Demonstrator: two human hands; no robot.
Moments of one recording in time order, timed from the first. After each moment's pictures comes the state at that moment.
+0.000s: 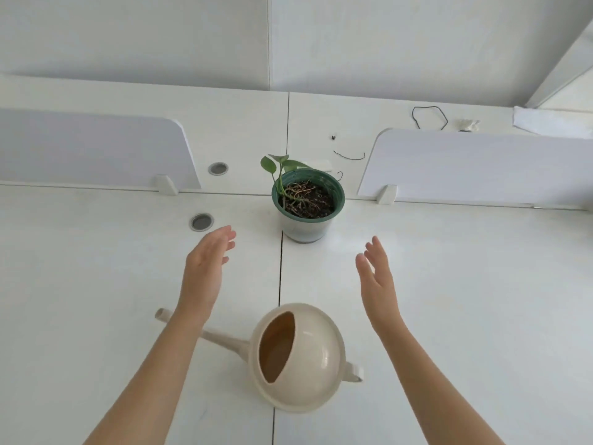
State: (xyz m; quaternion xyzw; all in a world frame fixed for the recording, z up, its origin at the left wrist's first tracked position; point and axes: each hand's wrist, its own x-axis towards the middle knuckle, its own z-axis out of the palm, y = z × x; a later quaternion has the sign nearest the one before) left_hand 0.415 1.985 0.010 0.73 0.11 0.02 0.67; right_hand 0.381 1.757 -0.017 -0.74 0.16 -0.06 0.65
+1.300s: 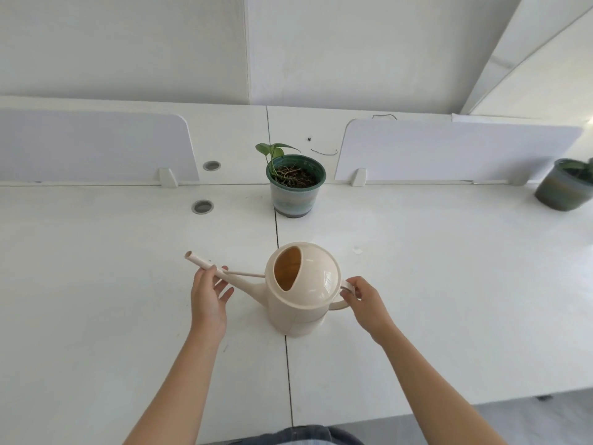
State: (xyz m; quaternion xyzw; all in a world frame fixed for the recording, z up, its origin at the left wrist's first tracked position) left_hand 0.294 2.021 -0.059 0.53 0.21 -0.01 0.82; right_hand 0.240 1.778 -0.072 -0.83 0.18 0.02 0.53
